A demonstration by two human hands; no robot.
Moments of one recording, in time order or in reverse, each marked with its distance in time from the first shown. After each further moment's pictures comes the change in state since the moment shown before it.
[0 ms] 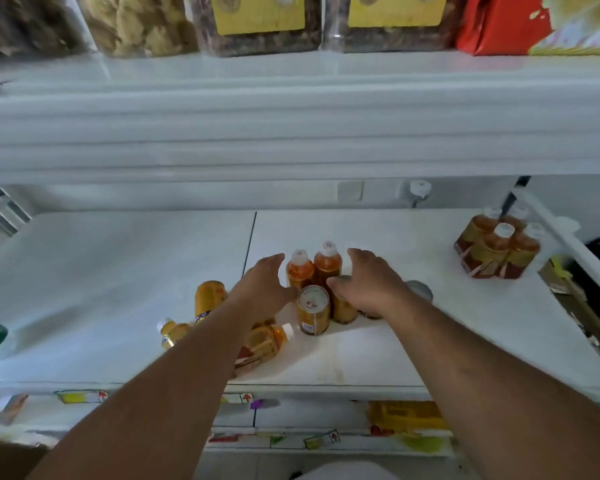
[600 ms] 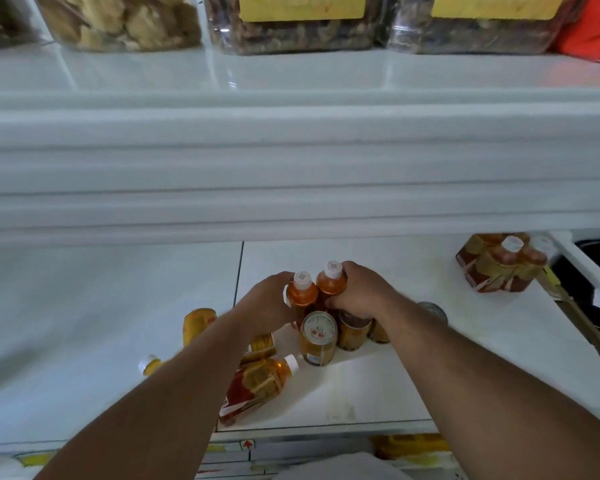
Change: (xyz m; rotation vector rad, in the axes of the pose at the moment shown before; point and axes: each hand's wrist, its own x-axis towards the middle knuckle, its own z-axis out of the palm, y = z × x) left_hand 0.058 -0.020 0.010 -0.140 -0.150 0.158; right_hand 0.067 -0.006 0.023 0.050 -0.113 0.075
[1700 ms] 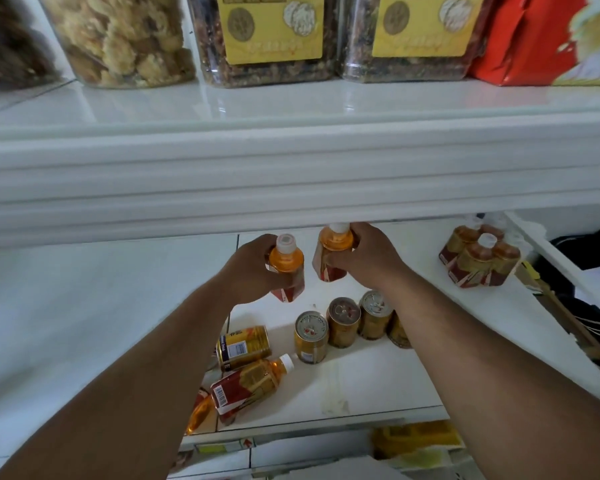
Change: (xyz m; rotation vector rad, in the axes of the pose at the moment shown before) left_hand -0.017 0.041 -0.060 -0.099 0.169 0.199; right_hand -0.026 -0.002 -0.050 0.434 0.334 -0.197
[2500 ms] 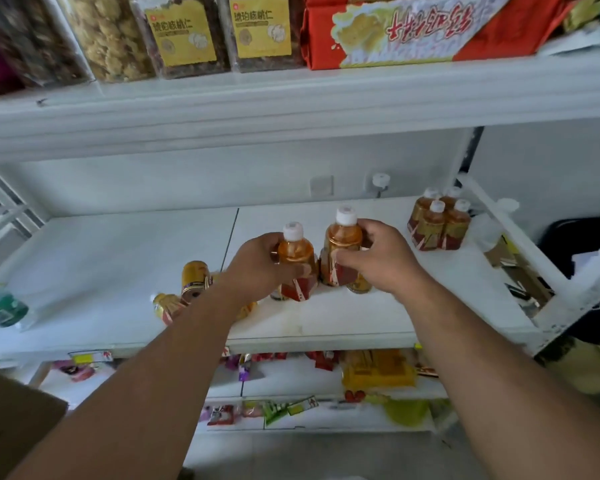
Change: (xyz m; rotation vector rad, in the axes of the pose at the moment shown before) left_hand -0.134 0.128 0.080 -0.124 0.106 -0.169; right_hand -0.159 0.033 -0.102 0.193 -0.032 -0.013
